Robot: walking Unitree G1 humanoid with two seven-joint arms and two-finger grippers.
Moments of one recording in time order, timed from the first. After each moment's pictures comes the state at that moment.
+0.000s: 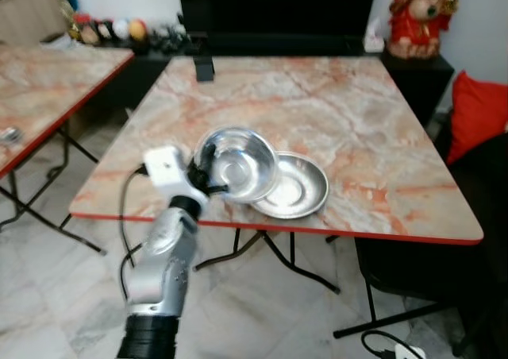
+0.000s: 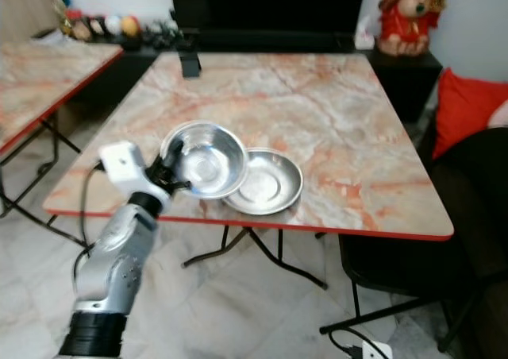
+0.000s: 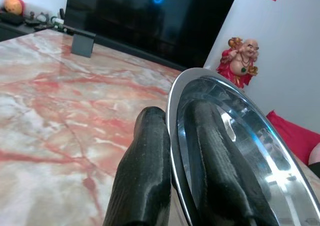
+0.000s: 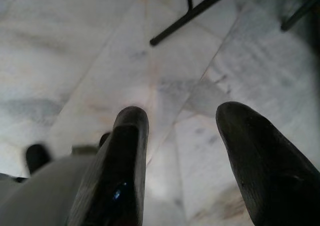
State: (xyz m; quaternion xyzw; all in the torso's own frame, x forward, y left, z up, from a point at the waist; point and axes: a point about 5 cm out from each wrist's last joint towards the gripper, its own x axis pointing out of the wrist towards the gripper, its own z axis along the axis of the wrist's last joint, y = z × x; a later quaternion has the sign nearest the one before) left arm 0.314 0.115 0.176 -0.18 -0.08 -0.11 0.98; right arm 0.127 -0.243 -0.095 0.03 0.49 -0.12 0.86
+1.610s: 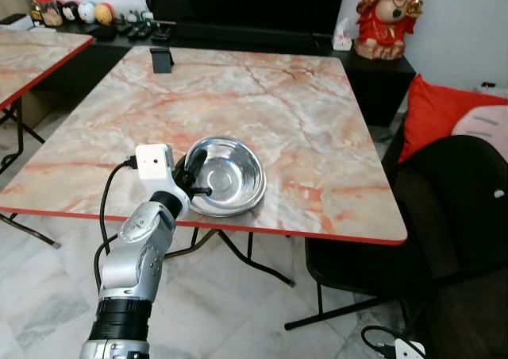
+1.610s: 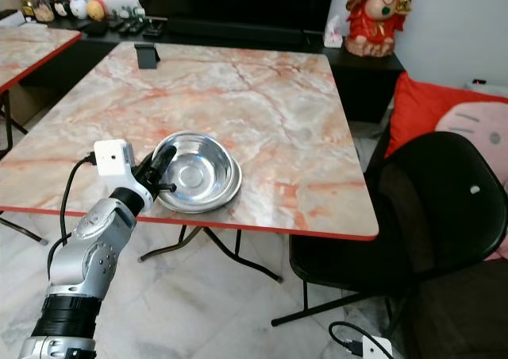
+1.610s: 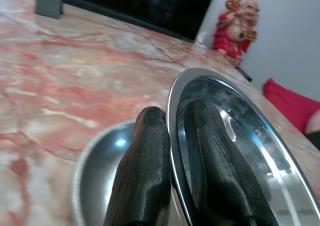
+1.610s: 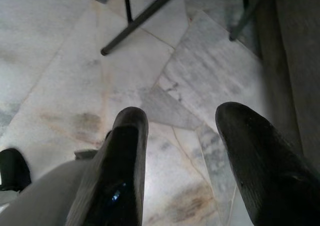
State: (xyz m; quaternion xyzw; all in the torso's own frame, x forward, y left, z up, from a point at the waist) left arm 0.329 0.151 0.167 -0.13 -0.03 -0.12 0.98; right arm 0.132 -0.242 -0.094 0.04 0.49 -0.11 0.86
